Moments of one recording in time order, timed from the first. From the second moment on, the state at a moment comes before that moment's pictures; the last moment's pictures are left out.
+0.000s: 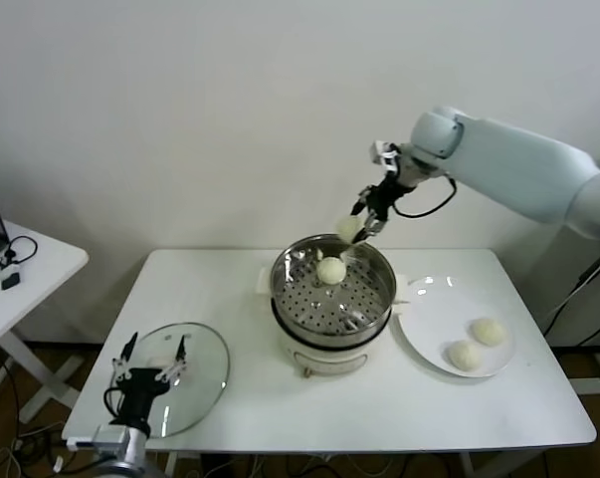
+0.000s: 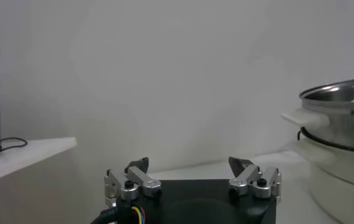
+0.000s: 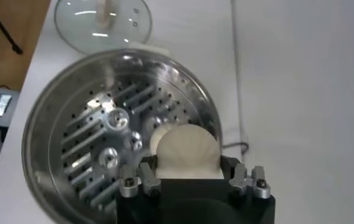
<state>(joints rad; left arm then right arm) 1.59 -1.47 -0.70 -1.99 0.01 -0.01 0.05 0.66 1.14 -1.41 0.94 0.75 -0.25 -1.09</state>
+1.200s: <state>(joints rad) 1.60 -1.46 -0.71 -1.99 0.02 -0.01 0.05 0.48 1.31 -1.40 0.90 0.70 -0.25 -1.06</state>
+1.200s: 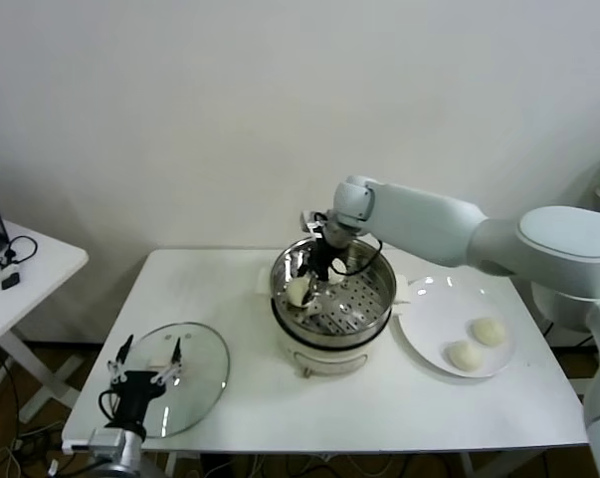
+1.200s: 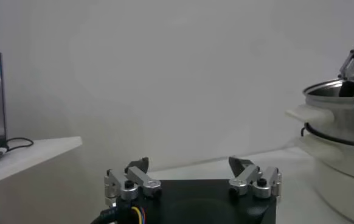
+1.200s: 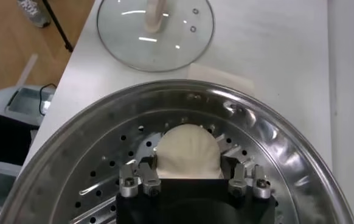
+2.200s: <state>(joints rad) 1.59 -1.45 -0.71 -1.99 0.01 -0.01 0.05 0.78 0.98 -1.55 1.17 0.68 -0.13 -1.15</state>
